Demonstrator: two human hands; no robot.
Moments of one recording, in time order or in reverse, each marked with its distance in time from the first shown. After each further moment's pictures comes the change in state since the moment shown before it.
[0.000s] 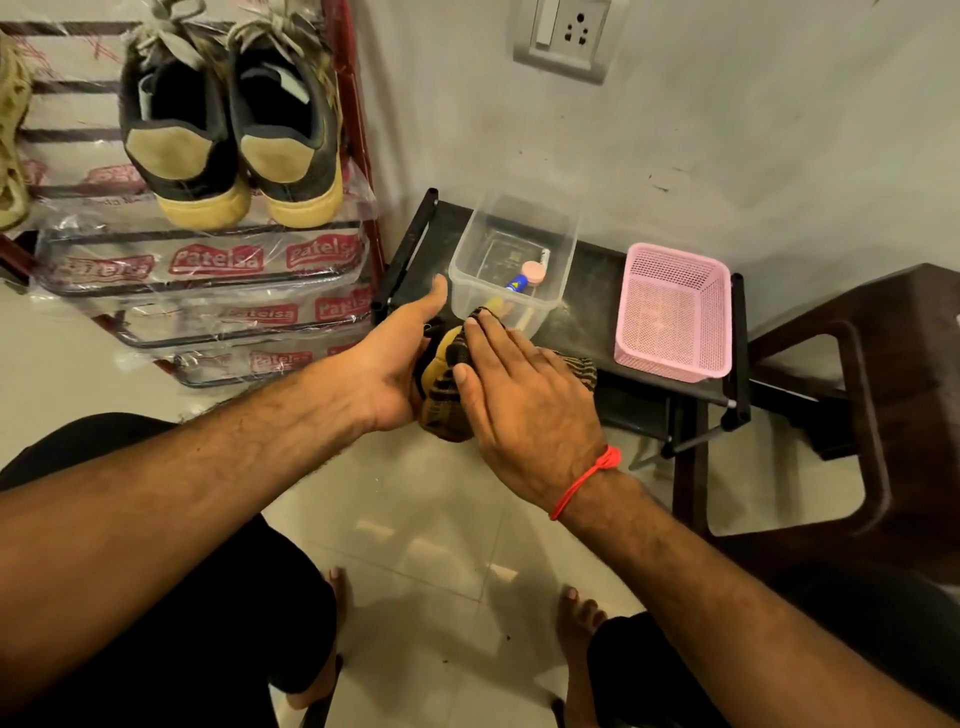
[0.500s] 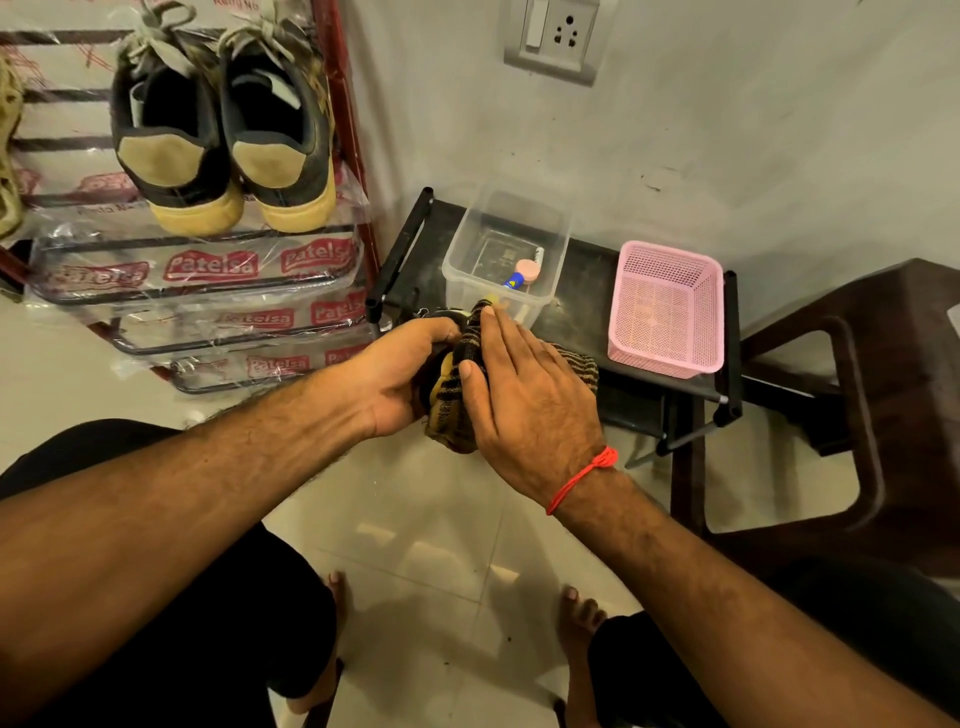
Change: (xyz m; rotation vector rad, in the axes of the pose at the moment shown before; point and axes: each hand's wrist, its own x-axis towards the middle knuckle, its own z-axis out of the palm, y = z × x) left_hand 0.000 -0.006 0.007 0.031 0.015 0.062; right_hand 0.002 0.006 0.005 -0.002 0.092 0.062
